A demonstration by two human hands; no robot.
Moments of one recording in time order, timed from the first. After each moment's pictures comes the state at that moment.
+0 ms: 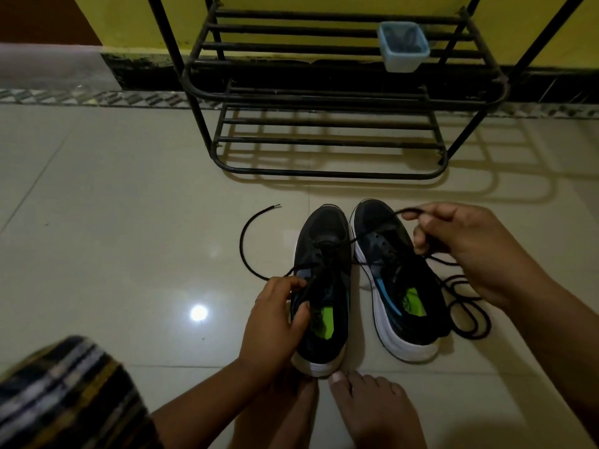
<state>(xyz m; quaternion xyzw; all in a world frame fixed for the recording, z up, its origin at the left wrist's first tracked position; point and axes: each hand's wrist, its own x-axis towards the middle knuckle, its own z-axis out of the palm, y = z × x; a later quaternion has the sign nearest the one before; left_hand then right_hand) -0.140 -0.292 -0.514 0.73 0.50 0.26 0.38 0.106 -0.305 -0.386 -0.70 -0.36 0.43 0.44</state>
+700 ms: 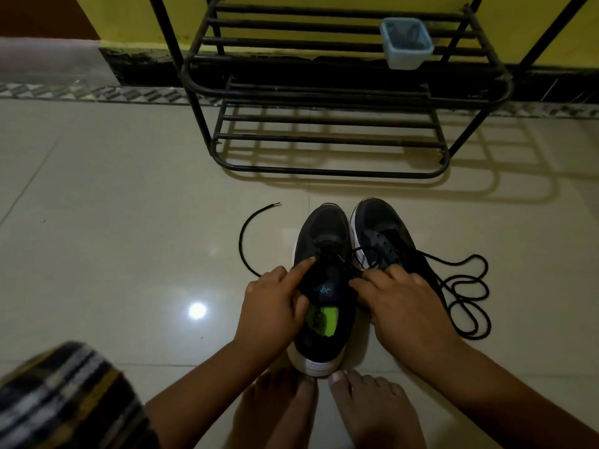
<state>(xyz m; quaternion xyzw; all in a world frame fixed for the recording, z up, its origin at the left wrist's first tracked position) -0.136 -0.269 -0.500 0.83 0.47 0.16 0.24 0.047 -0.341 -0.450 -0.67 -0.74 -0.04 0.02</state>
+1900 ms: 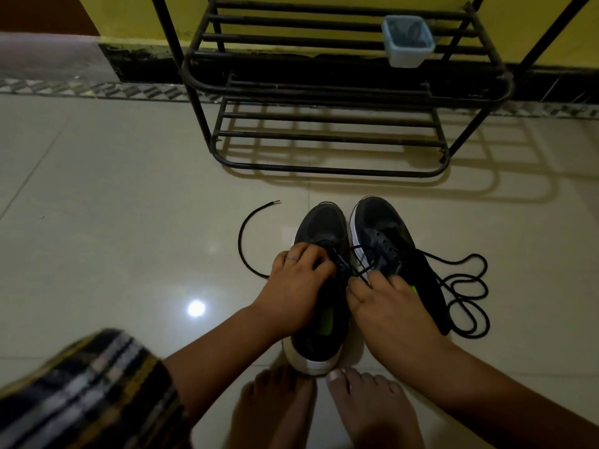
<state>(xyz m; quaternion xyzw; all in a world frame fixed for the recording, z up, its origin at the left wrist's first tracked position) -0.109 -0.248 -0.487 0.94 0.32 0.02 0.15 0.030 -0.340 -0.458 -0.64 -0.77 -0.07 -0.02</state>
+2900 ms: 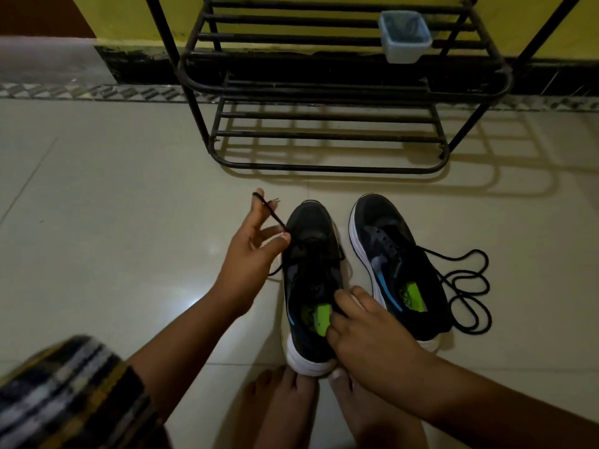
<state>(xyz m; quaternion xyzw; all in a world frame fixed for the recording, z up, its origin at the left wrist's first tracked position) -0.137 -0.222 -0.461 0.57 0.45 0.34 0.60 0.017 -0.355 -0.480 -0.49 -0.86 -0.08 -0.09</state>
